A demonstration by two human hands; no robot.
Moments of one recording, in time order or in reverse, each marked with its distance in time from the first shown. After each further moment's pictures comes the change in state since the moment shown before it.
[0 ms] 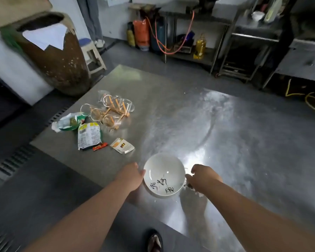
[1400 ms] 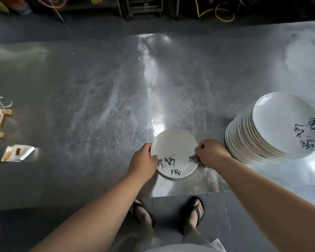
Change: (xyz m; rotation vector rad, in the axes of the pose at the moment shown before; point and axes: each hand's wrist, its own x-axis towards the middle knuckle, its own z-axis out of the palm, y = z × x) left_hand -0.091 0.218 0.215 -0.099 -0.186 0.508; right_hand -0.088 0.302 0.025 0.452 -0.015 0.459
